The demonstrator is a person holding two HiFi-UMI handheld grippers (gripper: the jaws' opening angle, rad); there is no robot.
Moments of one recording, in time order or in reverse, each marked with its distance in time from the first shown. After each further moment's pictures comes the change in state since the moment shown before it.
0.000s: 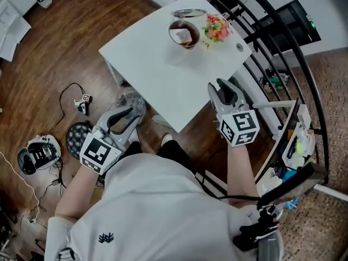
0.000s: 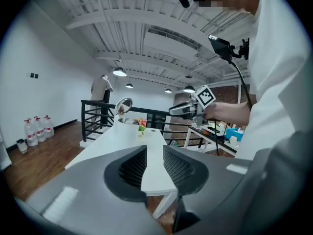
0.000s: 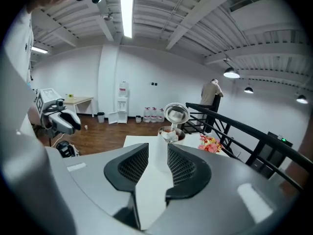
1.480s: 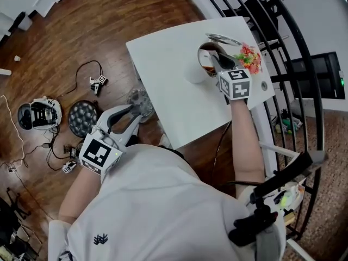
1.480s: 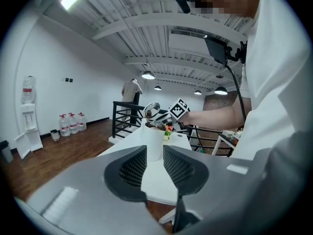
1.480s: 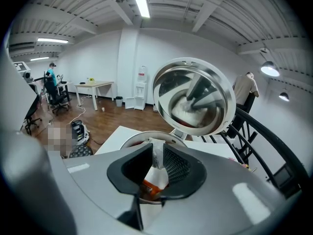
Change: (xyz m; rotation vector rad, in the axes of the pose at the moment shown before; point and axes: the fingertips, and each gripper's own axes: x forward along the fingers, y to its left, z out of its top) left arm 0.008 0.034 0.025 -0.130 -0.015 0.362; right arm 0.239 -0.059 0.025 -0.210 0.150 0.252
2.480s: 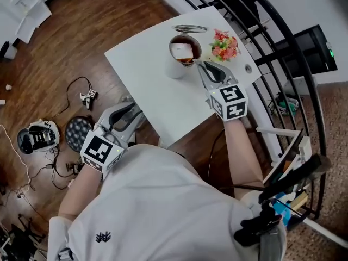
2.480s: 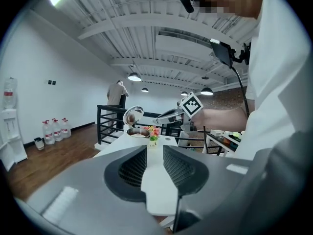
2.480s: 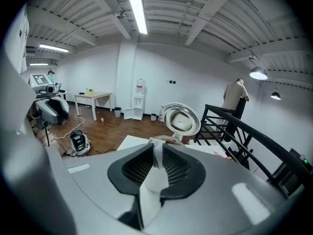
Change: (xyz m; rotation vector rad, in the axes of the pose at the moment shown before) left arm 0.038 -0.054 0.026 0.073 -0.028 -0.147; right arm -0.123 0.029 -0.001 0.047 -0.136 -0.031
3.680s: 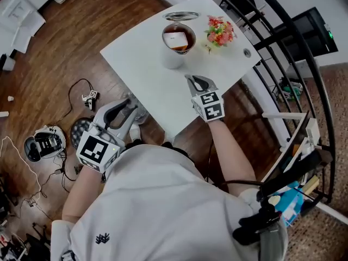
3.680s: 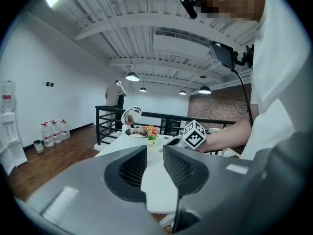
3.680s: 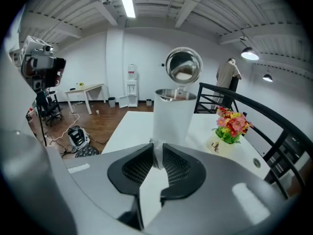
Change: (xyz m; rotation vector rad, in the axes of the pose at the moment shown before) left arm -0.015 -0.004 0.002 0.018 0.012 -0.019; right arm 0.022 0.050 -0.147 0.125 0.175 -0.057
